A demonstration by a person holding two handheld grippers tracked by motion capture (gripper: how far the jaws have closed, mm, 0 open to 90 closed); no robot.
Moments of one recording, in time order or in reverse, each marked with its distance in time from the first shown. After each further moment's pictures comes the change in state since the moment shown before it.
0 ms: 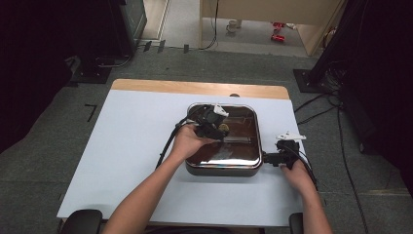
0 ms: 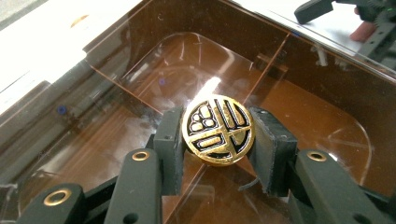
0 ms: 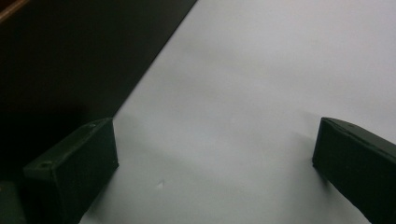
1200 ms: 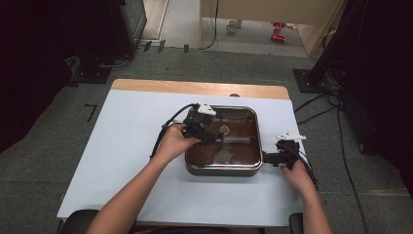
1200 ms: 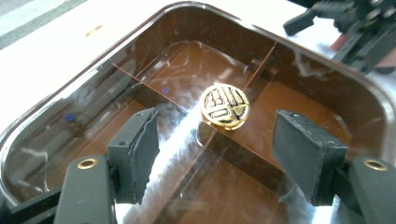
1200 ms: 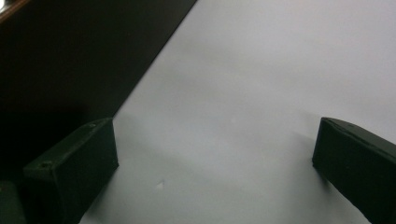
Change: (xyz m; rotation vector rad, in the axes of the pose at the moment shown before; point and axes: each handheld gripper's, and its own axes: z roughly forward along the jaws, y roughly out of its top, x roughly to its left) left arm 0.017 -0.023 -0.044 -0.118 -0.052 -0.043; right arm 0.000 0.000 0.000 0.001 0.000 -0.001
